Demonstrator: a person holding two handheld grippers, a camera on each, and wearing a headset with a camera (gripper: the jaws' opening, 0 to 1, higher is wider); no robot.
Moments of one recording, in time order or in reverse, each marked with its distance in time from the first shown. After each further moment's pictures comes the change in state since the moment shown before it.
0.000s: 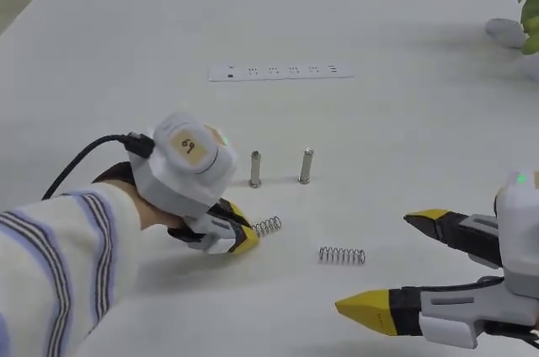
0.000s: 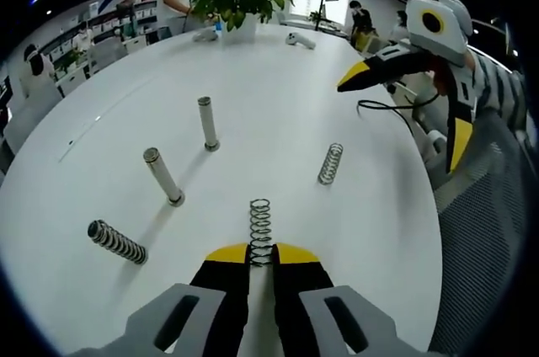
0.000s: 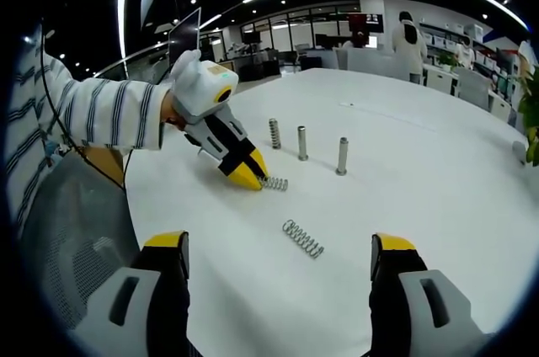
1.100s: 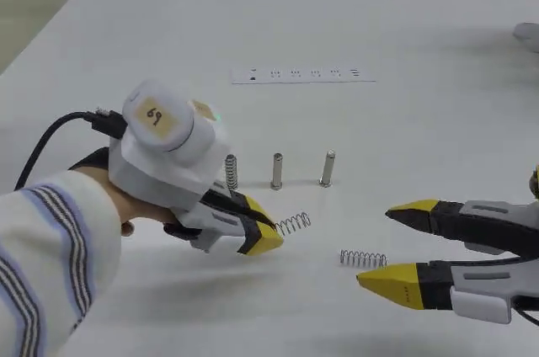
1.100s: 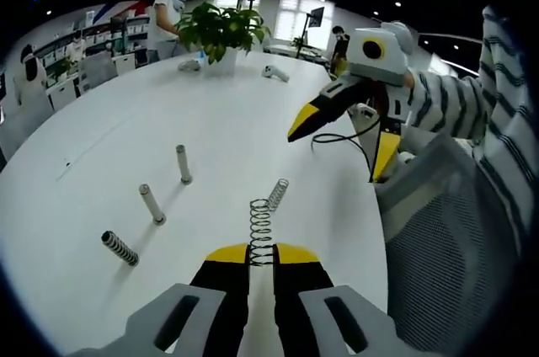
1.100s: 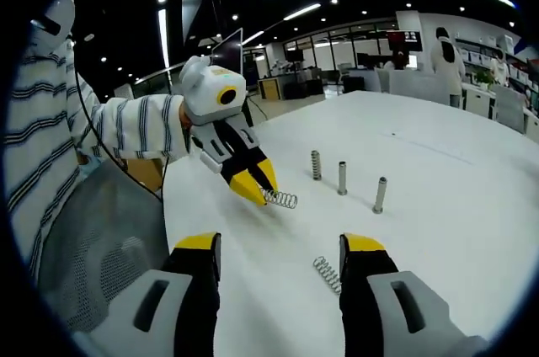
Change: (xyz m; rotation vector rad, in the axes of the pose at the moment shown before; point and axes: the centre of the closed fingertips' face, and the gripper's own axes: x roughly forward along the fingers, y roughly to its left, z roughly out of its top) left arm -0.059 -0.050 0.029 0.029 -0.142 -0.121; right arm -0.001 0.034 0.037 -0.080 -0.092 0.250
